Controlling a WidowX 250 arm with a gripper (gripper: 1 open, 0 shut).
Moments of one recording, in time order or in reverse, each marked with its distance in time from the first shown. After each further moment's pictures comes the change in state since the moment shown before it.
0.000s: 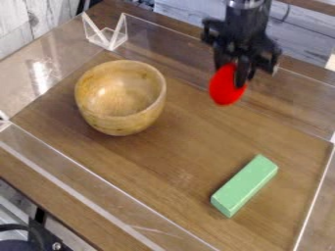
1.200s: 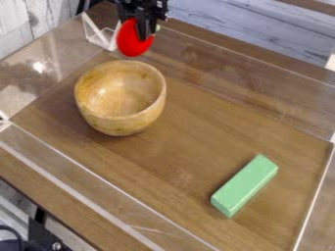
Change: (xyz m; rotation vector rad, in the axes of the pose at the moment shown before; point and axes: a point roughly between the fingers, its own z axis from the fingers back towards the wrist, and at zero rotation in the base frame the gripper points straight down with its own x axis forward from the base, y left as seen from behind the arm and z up) arm -0.017 0.141 0.034 0.009 0.038 0.117
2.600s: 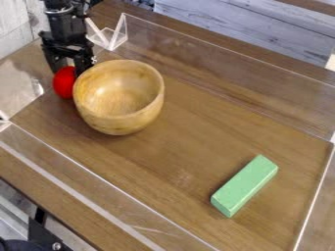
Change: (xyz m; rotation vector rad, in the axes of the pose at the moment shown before) arm -0.064 0.110 -0.082 -0.046 0.164 0.129
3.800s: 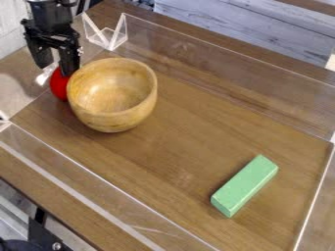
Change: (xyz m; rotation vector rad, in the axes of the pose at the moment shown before) arm -0.017 -0.001 0.019 0.050 -0.022 0.009
